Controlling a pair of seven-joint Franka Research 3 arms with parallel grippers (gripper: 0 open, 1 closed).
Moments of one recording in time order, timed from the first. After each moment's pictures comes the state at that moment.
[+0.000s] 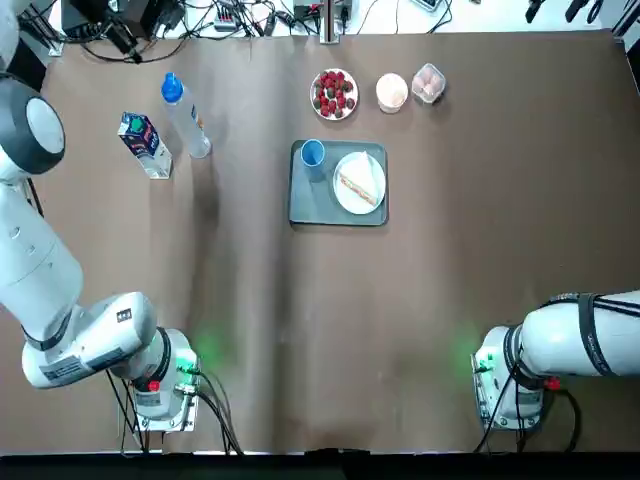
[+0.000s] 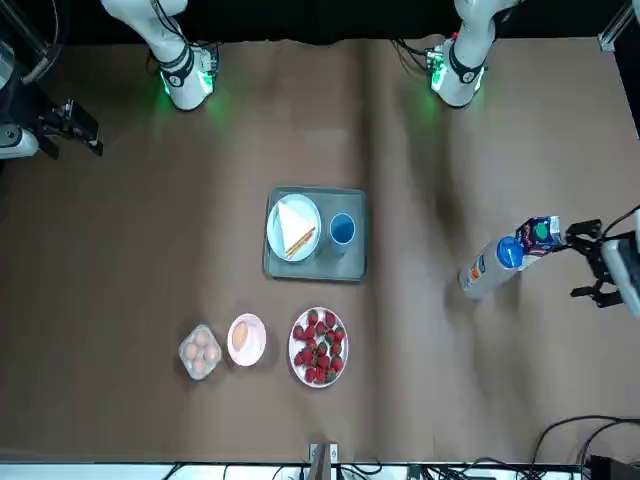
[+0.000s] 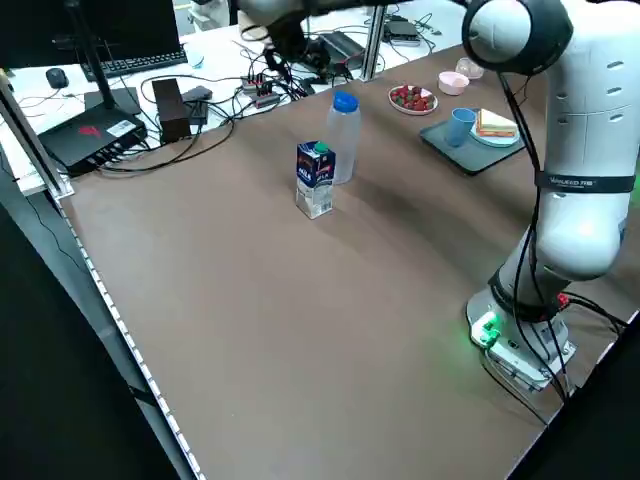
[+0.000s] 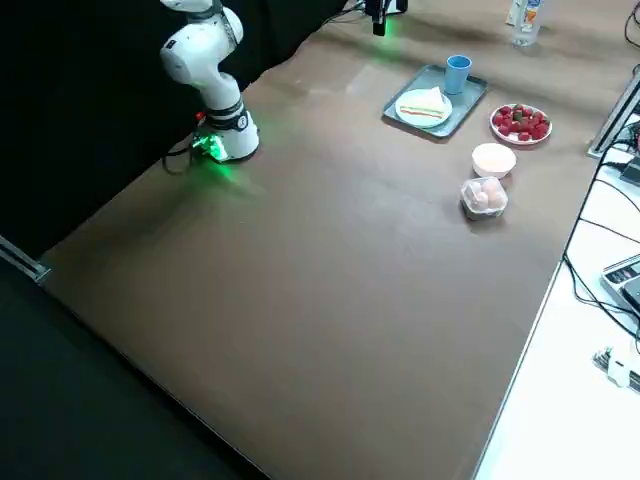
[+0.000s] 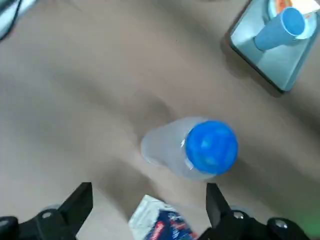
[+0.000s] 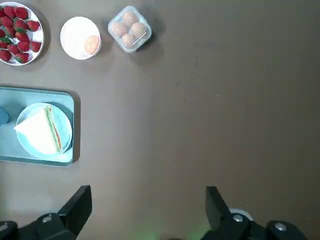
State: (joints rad) left arm 0.28 0.43 -0.08 -1.40 -0.33 1.67 1.21; right arm 0.06 -0.11 -0.01 -1.63 0.04 1.51 0.02
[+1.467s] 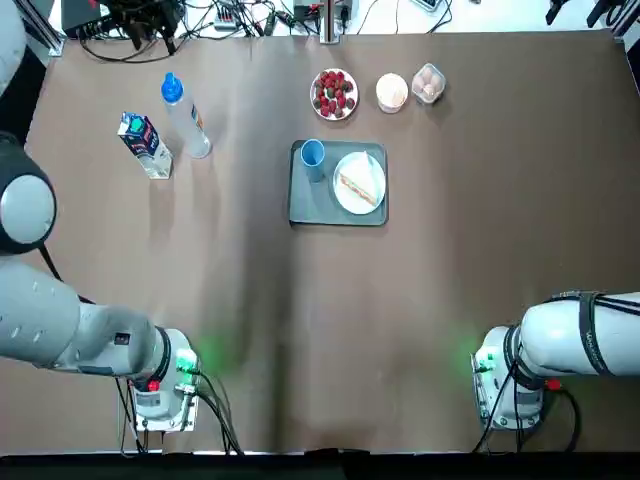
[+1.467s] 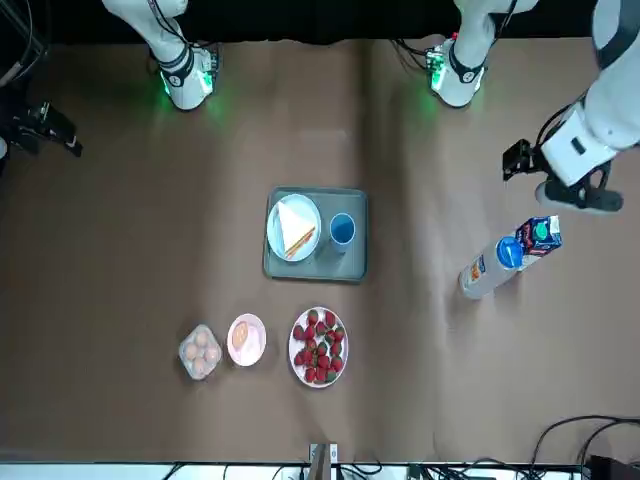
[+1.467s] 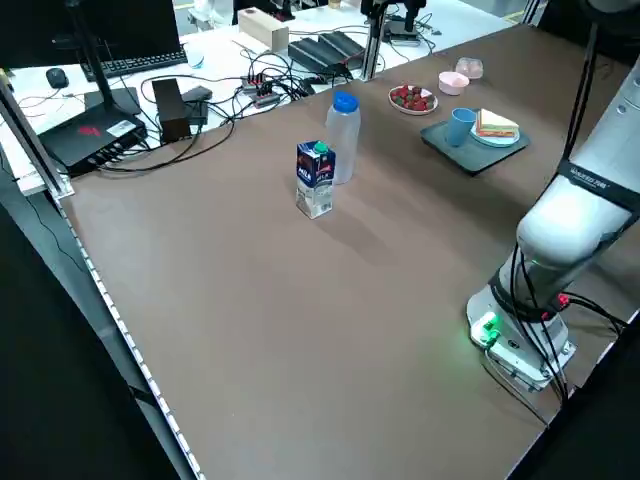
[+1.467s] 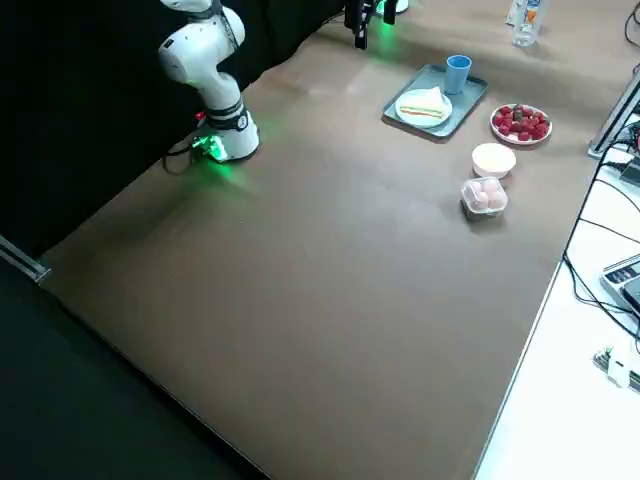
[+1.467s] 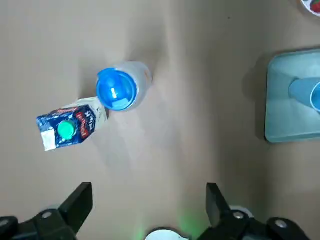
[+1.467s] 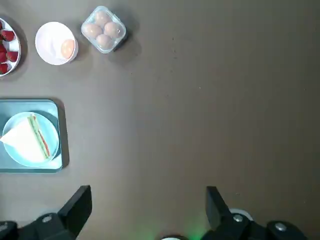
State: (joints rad) left arm -0.07 0.03 -0.07 -1.60 -0.01 1.51 0.02; right arm -0.02 -0.13 -0.01 -1.66 0.03 1.51 0.02
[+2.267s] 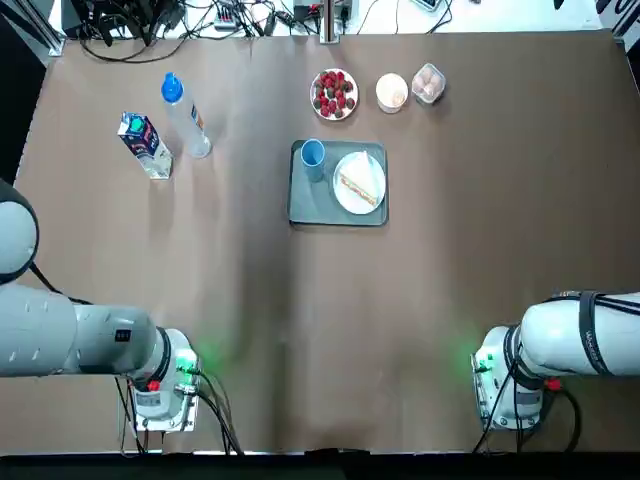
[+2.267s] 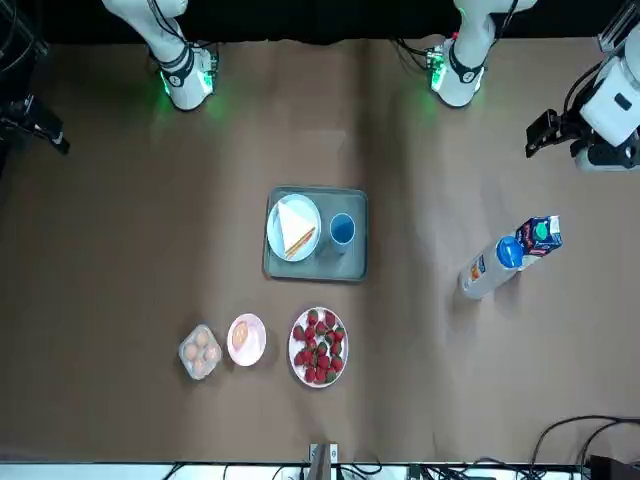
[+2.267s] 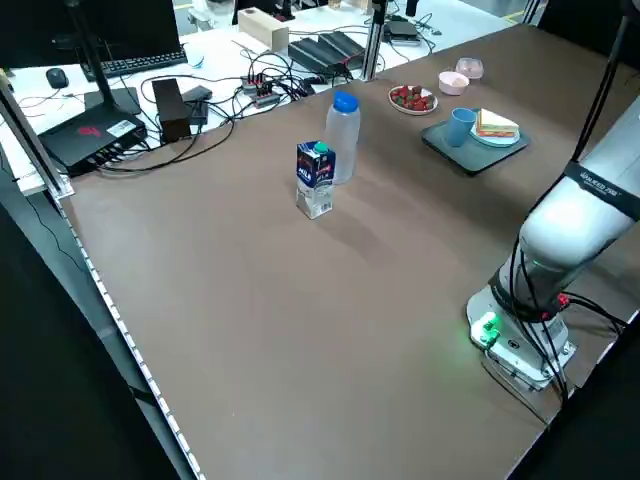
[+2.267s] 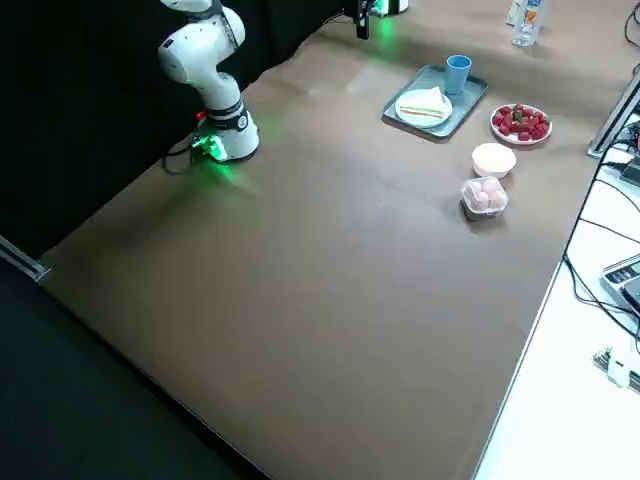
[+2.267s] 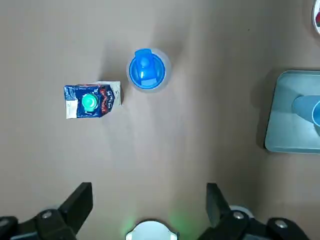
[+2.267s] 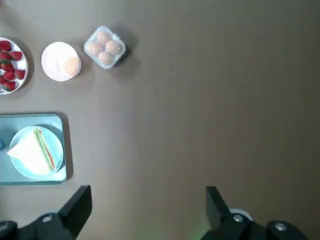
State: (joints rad) left arm -0.01 -0.08 -0.07 -1.64 -0.01 1.47 -0.08; right arm -0.03 -0.13 -0.01 -1.62 0.04 1.52 0.04
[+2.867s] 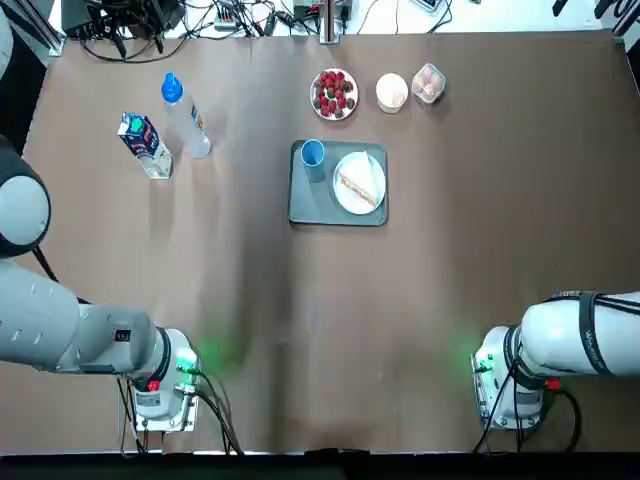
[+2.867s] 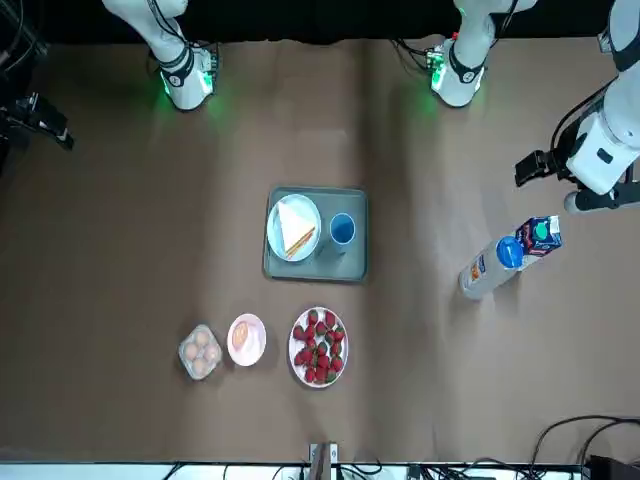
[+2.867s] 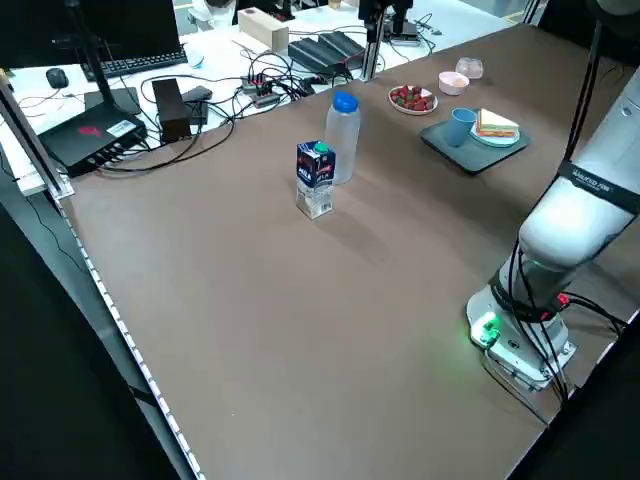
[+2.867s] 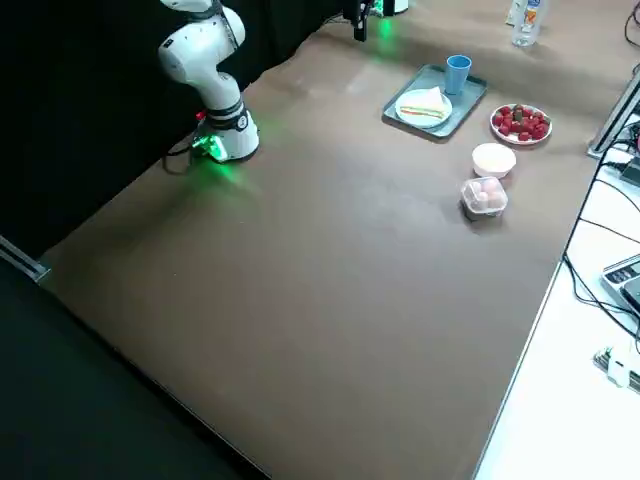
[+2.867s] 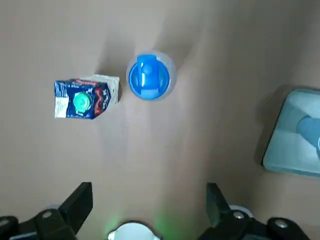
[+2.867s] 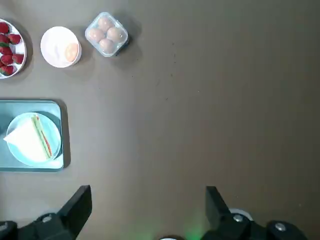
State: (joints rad) left arm -0.02 0.03 -0.07 -1.62 -0.01 1.51 -0.21; right arm -0.03 -0.13 -0.01 -1.62 0.04 1.48 0.00
